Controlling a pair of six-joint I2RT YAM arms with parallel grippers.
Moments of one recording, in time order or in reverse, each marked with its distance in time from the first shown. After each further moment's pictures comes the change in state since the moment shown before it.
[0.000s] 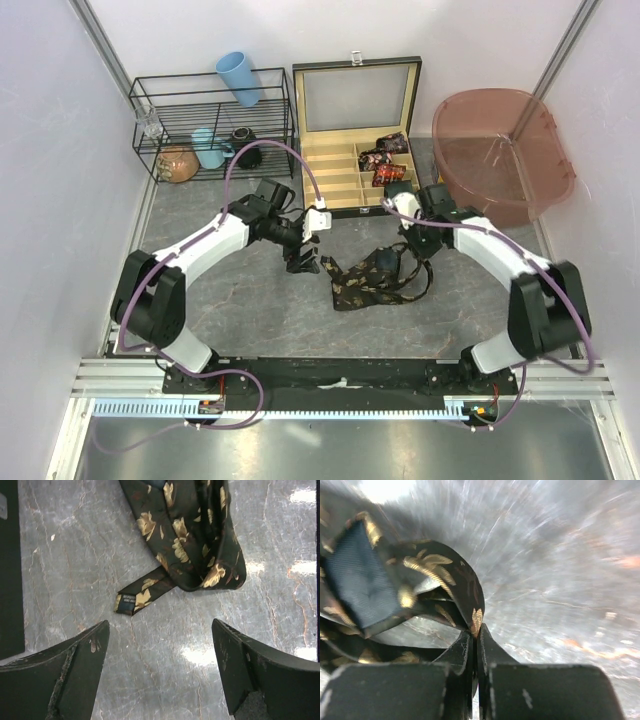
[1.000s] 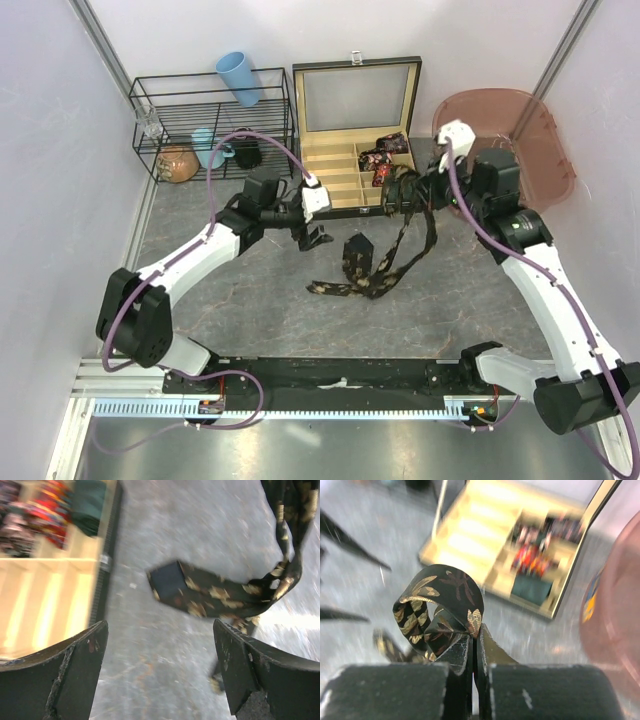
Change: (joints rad) left arm -0.020 -0.109 -0.074 0.428 -0.073 -0.232; right arm -0.024 -0.435 0.217 0.155 -0.138 0.355
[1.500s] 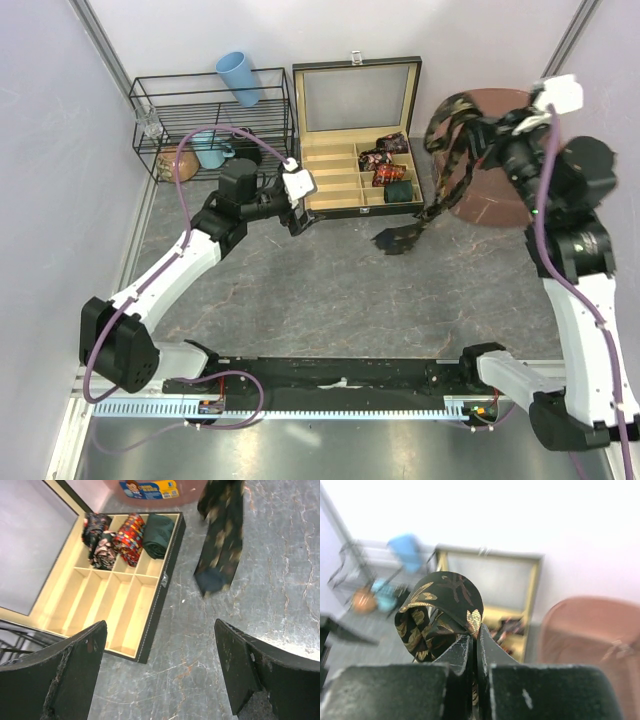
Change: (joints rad) left arm 0.043 -0.153 0.028 0.049 -0.100 -0.071; right arm -0.114 -0.076 0.305 0.108 0.063 0.132
